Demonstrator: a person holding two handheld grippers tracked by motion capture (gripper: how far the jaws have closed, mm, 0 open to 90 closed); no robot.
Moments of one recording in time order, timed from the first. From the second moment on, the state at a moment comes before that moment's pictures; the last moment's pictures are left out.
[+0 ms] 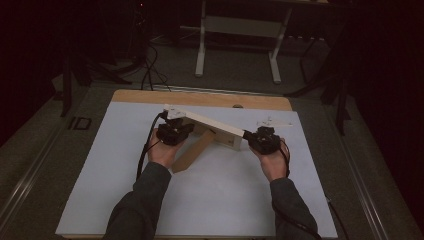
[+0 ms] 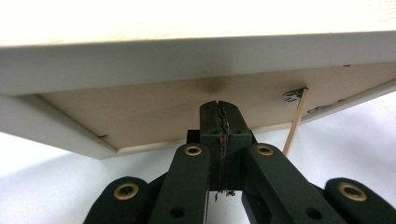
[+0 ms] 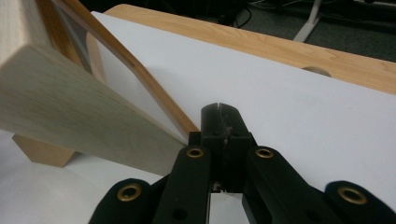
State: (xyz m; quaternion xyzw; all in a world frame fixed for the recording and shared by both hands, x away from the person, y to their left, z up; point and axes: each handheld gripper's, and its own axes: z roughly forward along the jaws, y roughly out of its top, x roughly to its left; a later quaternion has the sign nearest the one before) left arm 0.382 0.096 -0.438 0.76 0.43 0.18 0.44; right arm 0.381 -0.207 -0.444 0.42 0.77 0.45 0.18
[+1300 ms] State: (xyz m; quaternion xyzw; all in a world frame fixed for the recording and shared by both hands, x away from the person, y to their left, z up) left arm 0.376 0.065 -0.424 0.79 0.40 0.16 0.44; right arm 0.373 -0.196 -0.437 0.38 0.79 0.45 0.16
